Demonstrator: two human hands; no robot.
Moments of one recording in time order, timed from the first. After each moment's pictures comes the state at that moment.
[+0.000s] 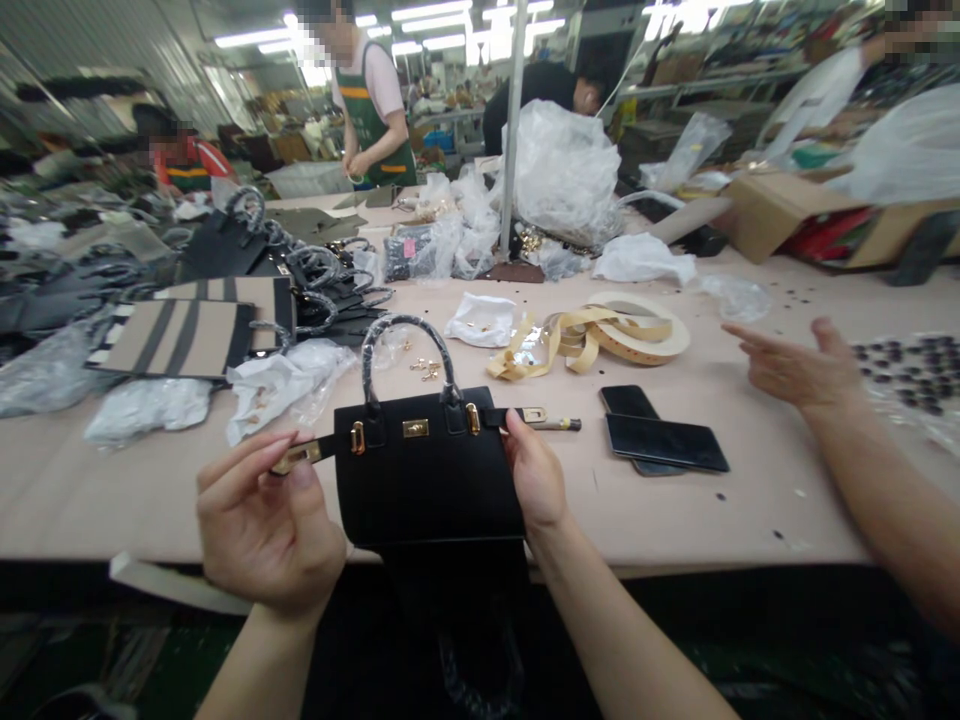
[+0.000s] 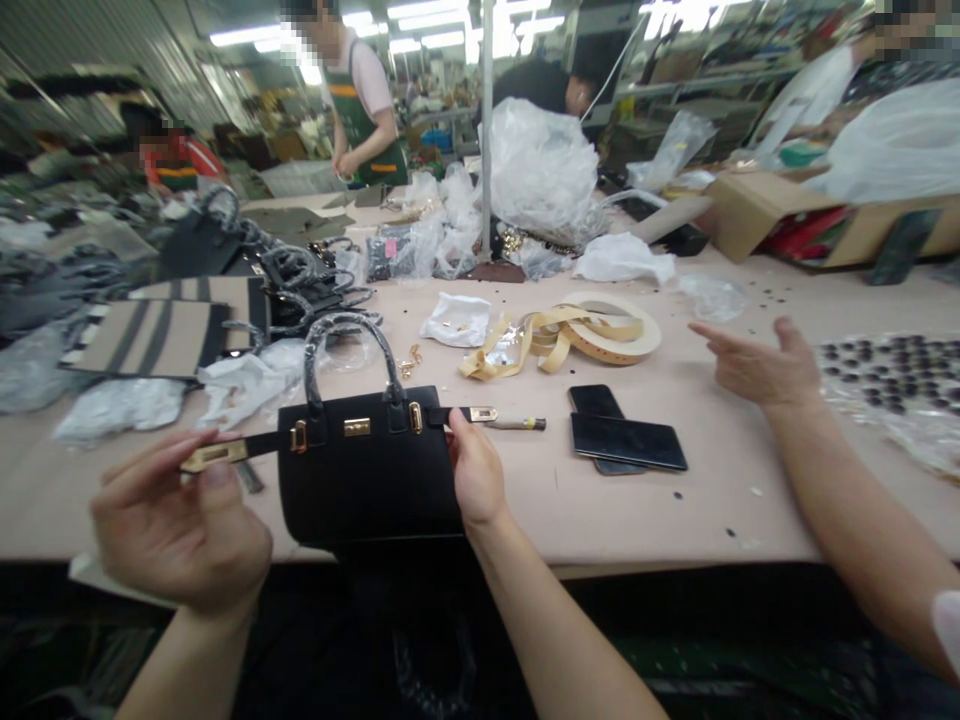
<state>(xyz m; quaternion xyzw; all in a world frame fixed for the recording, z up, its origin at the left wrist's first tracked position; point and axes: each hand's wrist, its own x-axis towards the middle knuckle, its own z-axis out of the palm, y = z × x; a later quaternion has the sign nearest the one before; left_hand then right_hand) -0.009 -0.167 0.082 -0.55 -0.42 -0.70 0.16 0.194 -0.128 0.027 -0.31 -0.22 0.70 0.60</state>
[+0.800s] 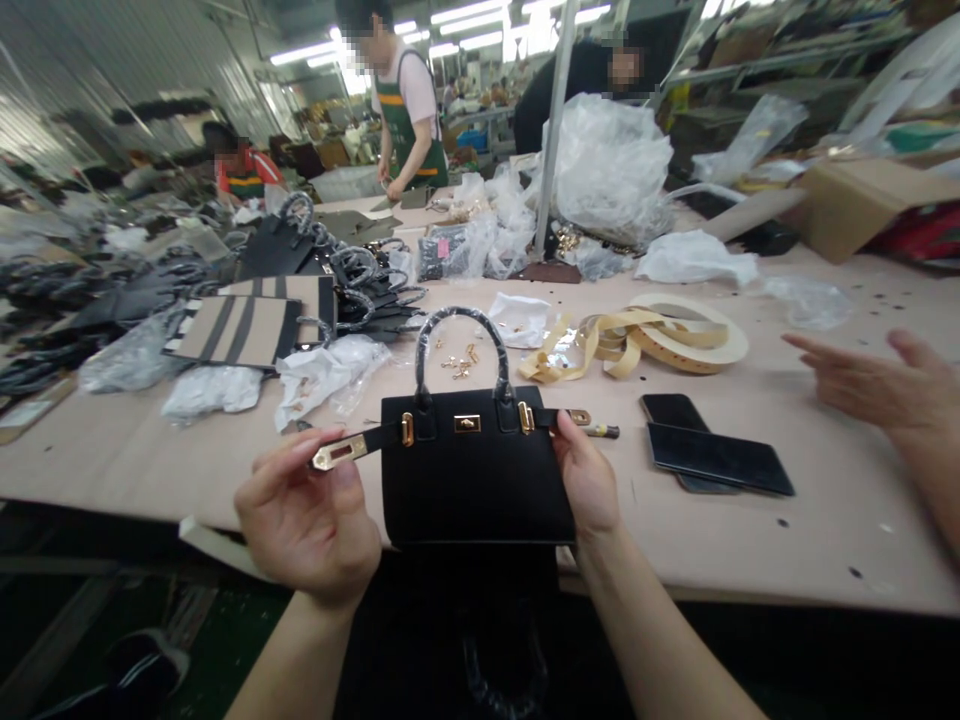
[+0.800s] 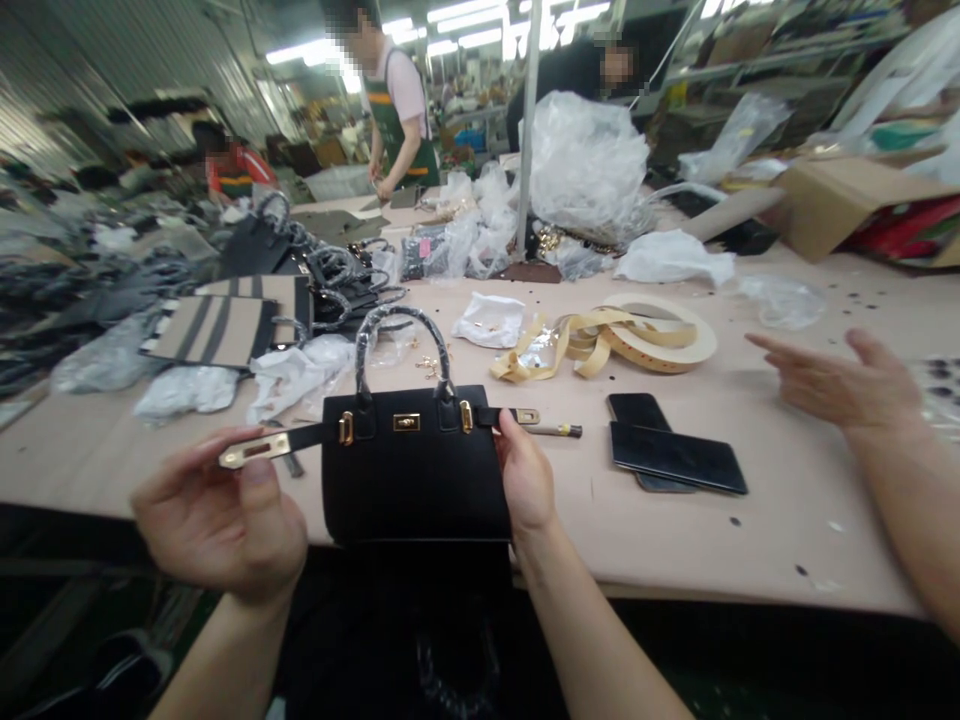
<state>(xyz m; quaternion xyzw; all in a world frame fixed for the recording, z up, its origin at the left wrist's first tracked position) -0.006 -0.180 0.088 -0.53 -0.47 -0.68 0.15 0.206 -0.129 0.038 -0.29 -0.19 0.76 0.55</state>
